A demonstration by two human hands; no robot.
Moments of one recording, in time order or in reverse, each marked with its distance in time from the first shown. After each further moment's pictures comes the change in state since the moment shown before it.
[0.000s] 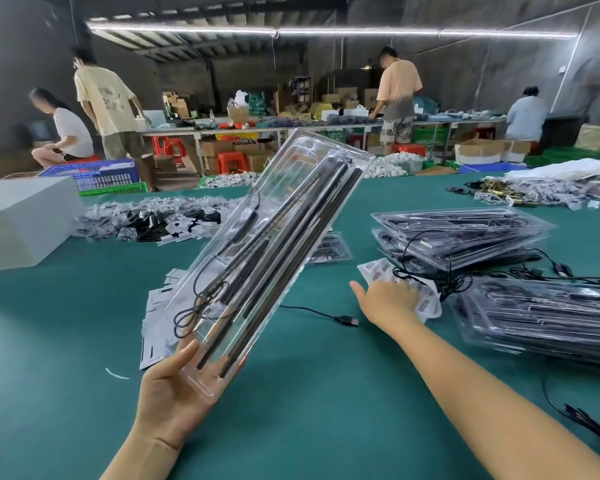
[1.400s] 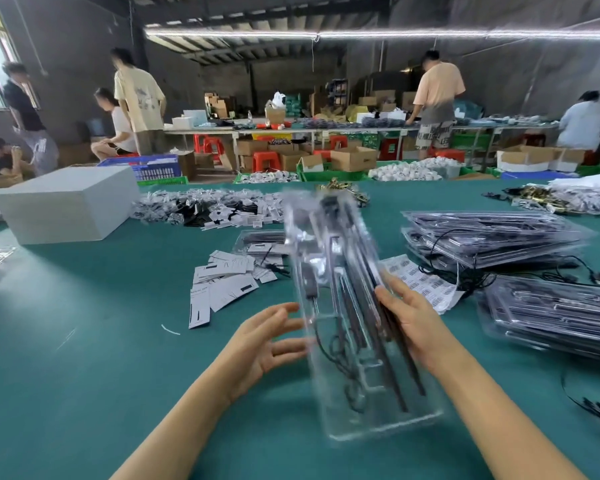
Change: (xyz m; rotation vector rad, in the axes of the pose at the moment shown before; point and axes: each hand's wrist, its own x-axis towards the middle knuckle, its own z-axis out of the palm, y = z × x) left_hand -0.012 -0.022 0.015 0.637 -0.131 -0.085; right_hand -0.123 0.014 -0.032 1.747 -0.417 -0.378
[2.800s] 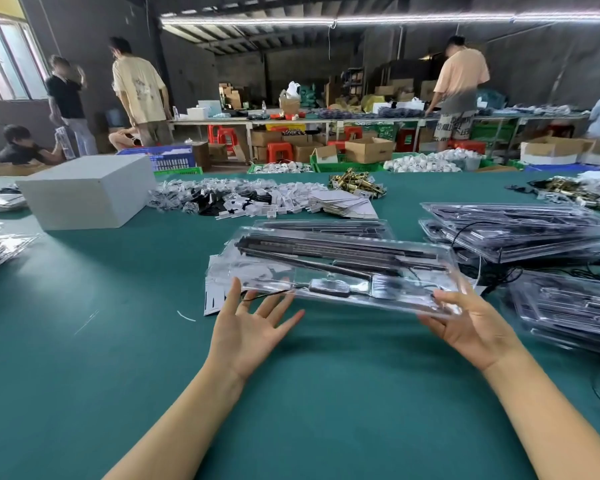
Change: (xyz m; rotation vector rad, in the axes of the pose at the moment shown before) left_hand 0.010 0.002 -0.022 -0.797 0.250 0.045; right_hand -0.003 -0.006 -0.052 0.260 0.066 0.087
